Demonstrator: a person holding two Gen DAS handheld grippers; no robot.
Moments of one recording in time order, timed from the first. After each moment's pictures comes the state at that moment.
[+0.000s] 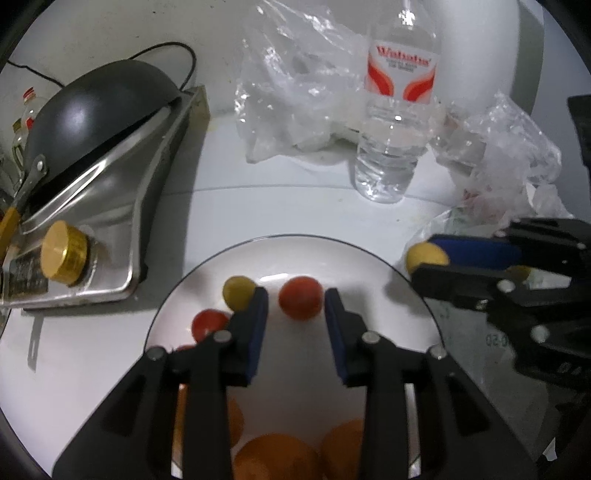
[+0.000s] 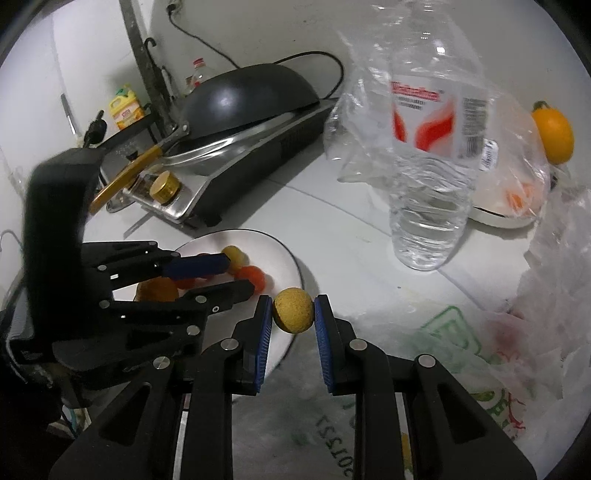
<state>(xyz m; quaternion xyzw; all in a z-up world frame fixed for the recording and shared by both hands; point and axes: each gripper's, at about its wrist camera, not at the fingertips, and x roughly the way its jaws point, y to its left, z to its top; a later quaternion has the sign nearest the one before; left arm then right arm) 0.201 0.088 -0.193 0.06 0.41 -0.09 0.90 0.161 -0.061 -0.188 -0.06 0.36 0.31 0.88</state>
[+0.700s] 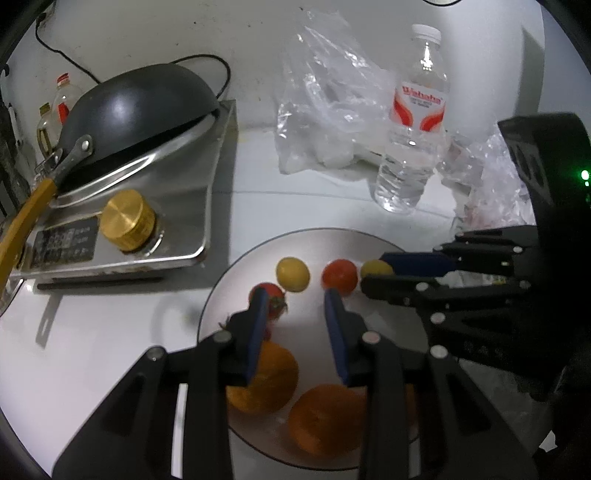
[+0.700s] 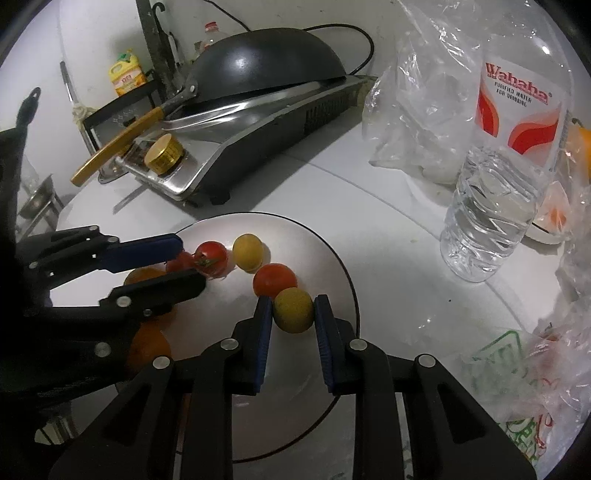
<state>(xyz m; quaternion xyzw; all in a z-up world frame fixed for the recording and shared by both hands) 0.167 0.132 -0.181 0.03 0.37 -0.09 0.92 0.176 -0.009 -0.210 -0.11 0.39 0.30 0.86</state>
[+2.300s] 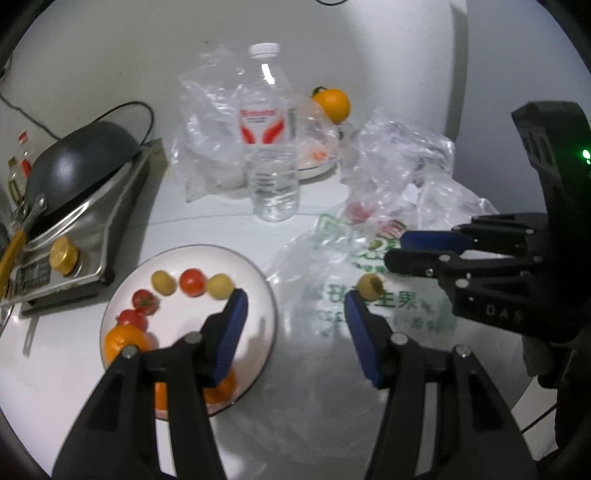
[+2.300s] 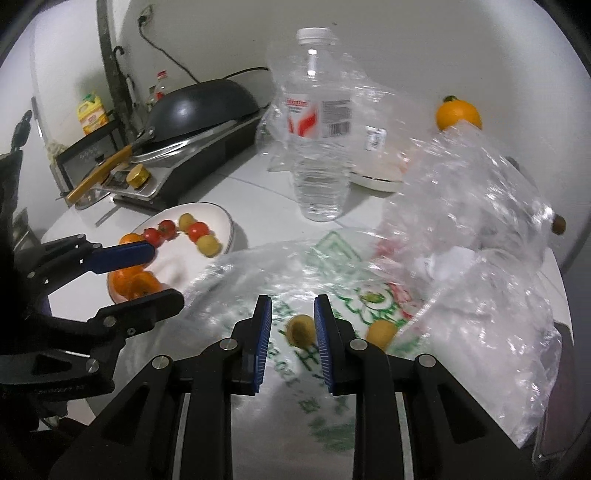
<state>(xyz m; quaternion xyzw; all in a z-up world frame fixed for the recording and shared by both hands) 0.103 0.010 -0.153 0.08 0.34 -0.16 0.92 0.090 -0.148 -0.174 -0.06 0.35 0.20 0.91</state>
